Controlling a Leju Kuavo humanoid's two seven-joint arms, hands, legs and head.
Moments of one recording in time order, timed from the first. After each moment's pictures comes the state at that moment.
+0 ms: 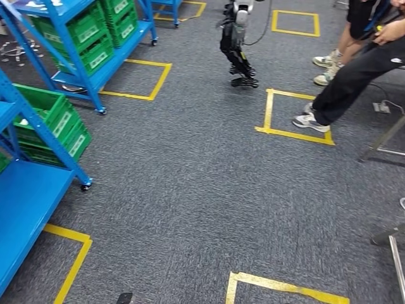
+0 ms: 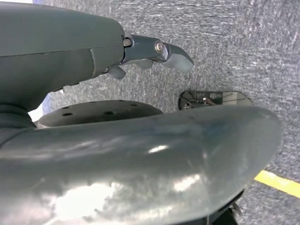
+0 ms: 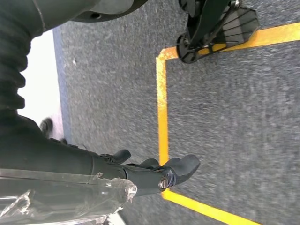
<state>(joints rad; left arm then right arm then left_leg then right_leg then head) -0.07 -0.27 0.98 -0.23 -1.05 0.06 -0.11 -0.04 0.14 -0.69 -0.23 0.55 -0.38 -0.02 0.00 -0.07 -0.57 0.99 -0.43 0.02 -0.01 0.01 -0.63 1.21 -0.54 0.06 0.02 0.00</state>
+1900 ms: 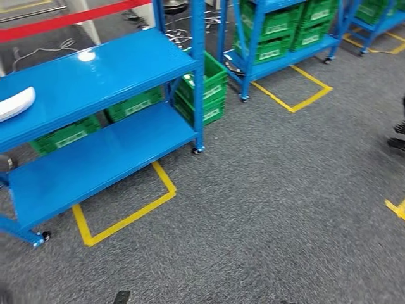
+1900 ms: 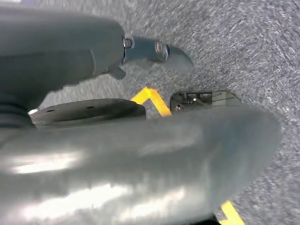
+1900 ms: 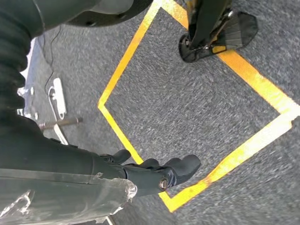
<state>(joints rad) -0.09 -0.27 1.00 -0.23 -1.04 0.06 -0.14 -0.04 0.14 -0.71 -0.23 0.62 -0.37 -0.01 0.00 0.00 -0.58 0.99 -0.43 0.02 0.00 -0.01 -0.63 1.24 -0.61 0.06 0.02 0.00</state>
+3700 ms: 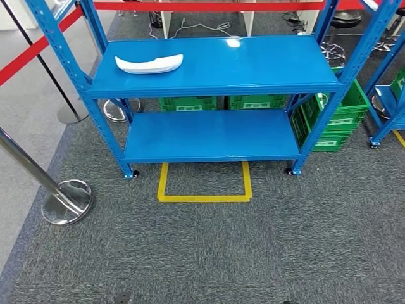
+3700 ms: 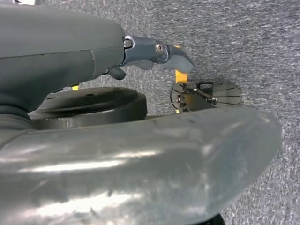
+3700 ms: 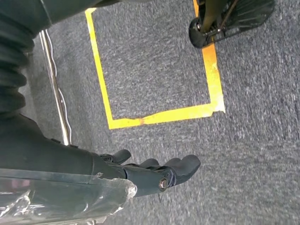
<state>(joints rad) -0.09 -0.28 1.01 -0.23 -1.04 0.07 -0.13 -0.04 0.15 -0.73 -0.23 0.66 -0.42 0.01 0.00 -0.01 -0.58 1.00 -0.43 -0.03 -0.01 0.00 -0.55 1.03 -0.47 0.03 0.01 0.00</state>
